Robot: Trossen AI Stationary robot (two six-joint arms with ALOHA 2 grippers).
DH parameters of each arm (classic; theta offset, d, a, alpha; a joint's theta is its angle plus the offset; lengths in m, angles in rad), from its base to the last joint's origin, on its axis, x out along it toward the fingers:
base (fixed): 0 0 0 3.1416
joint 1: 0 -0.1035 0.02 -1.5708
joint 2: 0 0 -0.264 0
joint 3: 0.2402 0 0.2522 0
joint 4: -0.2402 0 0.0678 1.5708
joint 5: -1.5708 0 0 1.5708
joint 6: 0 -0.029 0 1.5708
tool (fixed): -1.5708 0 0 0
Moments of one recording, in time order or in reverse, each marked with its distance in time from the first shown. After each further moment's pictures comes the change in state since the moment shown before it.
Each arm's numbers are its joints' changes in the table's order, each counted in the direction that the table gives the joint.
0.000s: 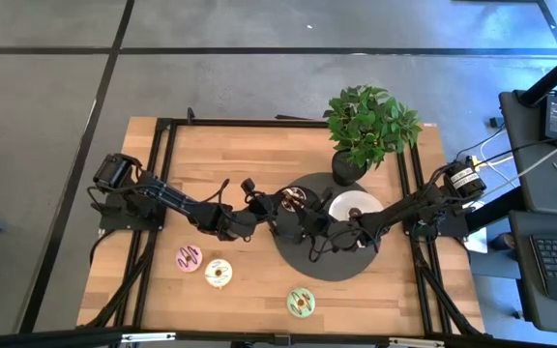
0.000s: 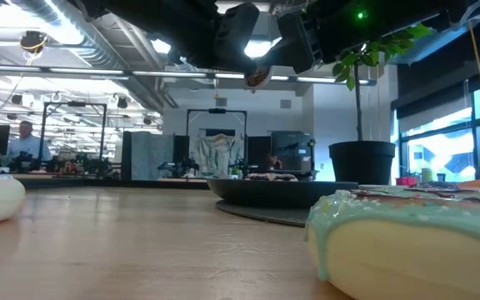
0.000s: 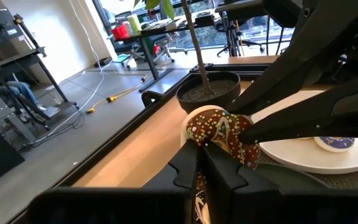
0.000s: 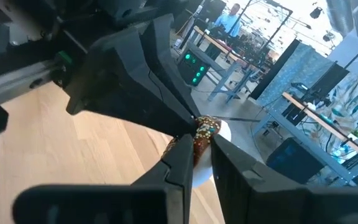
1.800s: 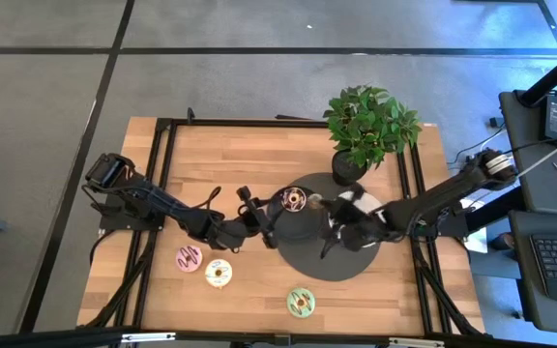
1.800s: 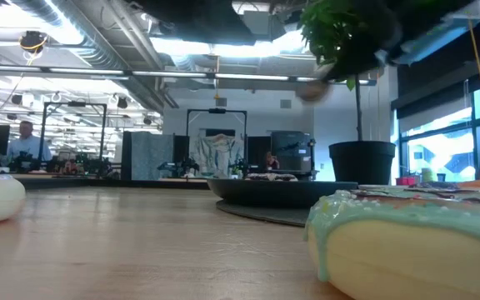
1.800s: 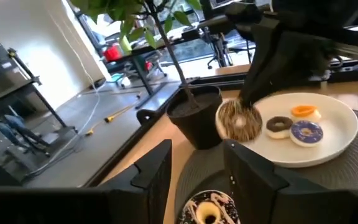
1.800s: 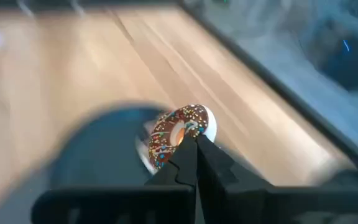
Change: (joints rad) left arm 0.091 0.055 0.000 -0.013 -0.043 -0.123; right arm -0.048 0.335 -0.001 -0.965 -0.144 -0.839
